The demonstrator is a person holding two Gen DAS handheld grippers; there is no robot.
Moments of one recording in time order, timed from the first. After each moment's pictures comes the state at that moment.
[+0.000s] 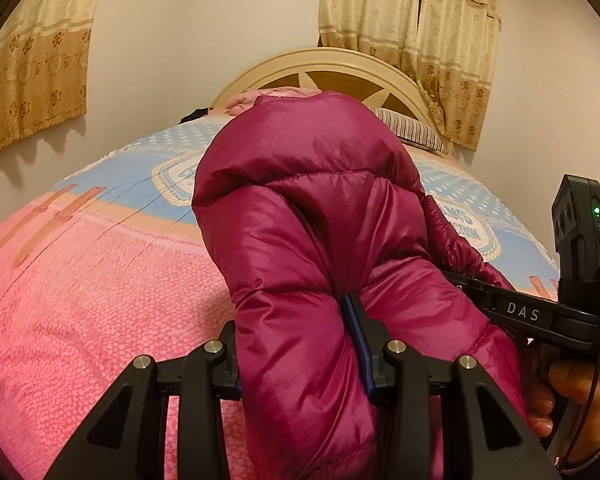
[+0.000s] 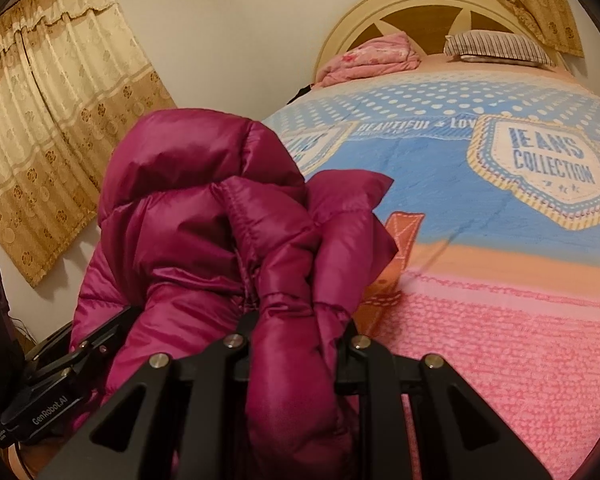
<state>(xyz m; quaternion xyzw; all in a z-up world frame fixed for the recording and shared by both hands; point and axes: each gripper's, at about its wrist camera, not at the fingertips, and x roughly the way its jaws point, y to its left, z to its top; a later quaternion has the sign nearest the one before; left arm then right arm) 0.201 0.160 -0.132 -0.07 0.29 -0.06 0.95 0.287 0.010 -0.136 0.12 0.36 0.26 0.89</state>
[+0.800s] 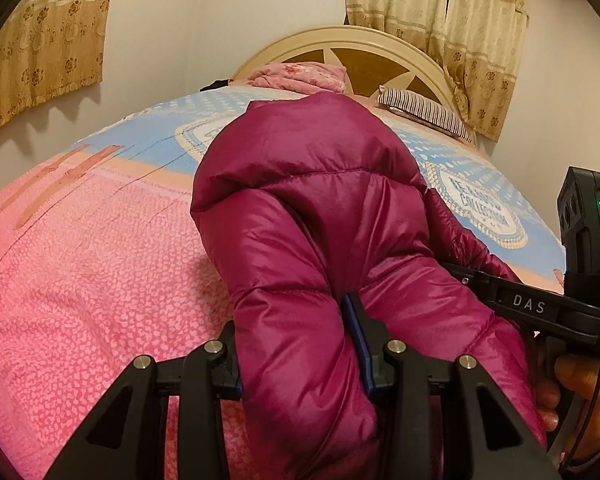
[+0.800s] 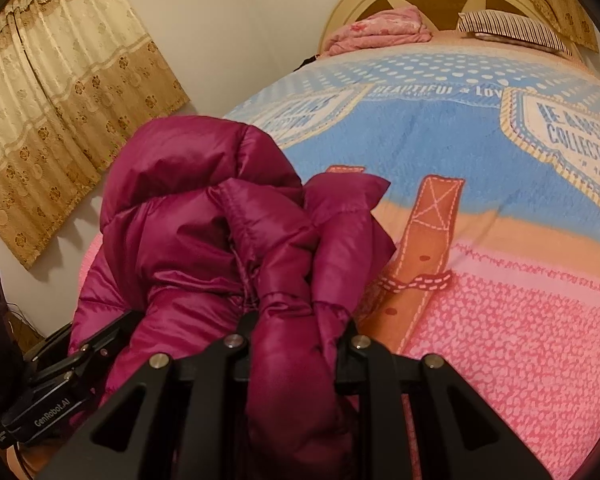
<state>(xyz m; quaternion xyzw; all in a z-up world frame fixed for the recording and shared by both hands) 0.211 0.190 -0.168 -0.08 0.34 -0.04 0.94 0.308 0.047 -0.172 0.10 0.40 0.26 0.87</state>
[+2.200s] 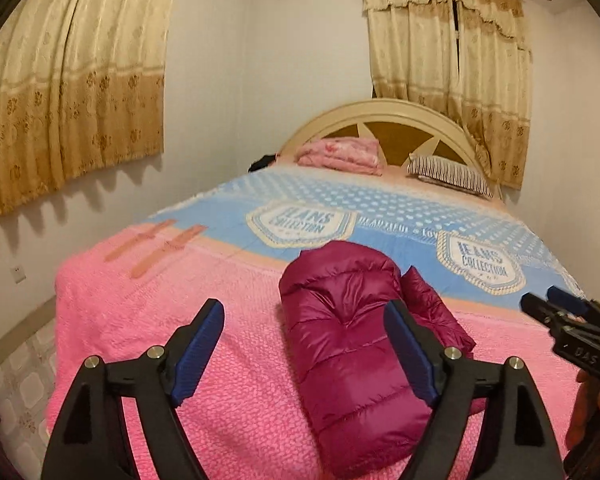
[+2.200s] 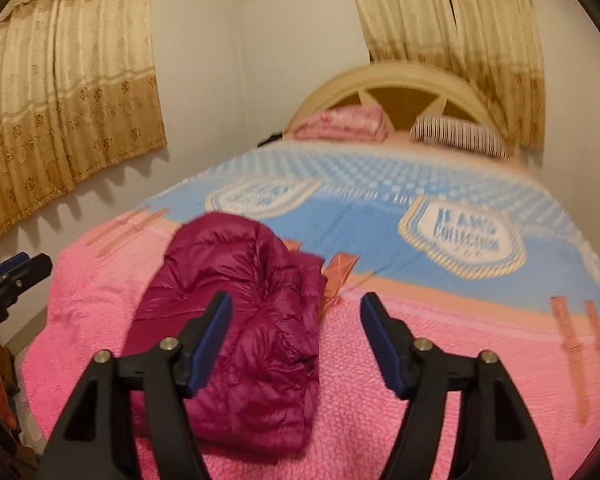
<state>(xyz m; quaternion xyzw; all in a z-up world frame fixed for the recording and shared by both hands) 0.061 0.185 -0.052 -0.05 0.22 0.06 0.97 0.149 0.002 -0.053 0.00 0.26 0.15 0.95</state>
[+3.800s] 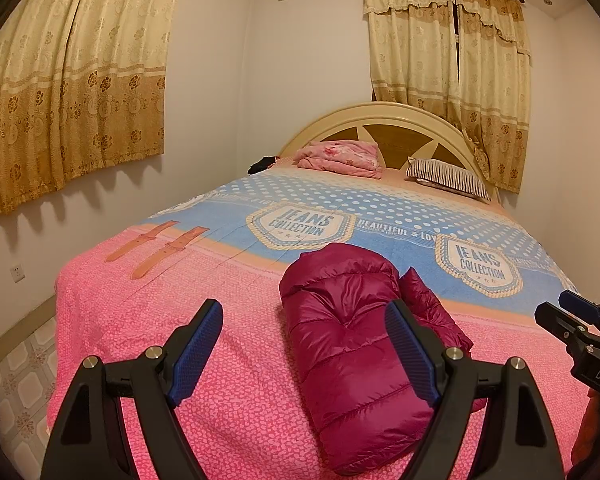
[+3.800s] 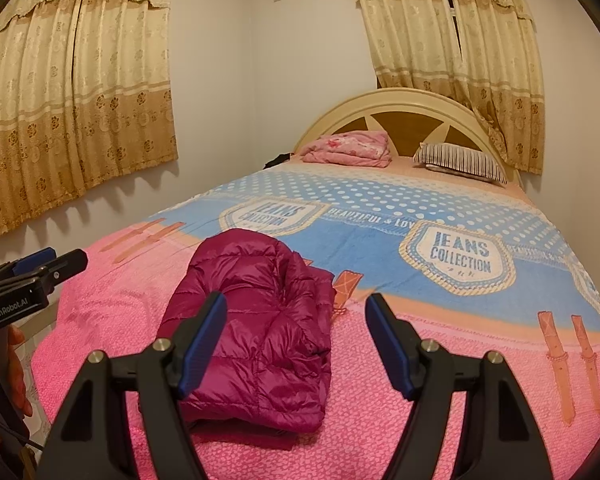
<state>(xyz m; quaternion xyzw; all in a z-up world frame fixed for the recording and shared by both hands) 0.054 0.184 -0.054 -0.06 0.21 0.06 0.97 0.115 0.015 -0.043 -0.01 0.22 0.16 0.96</state>
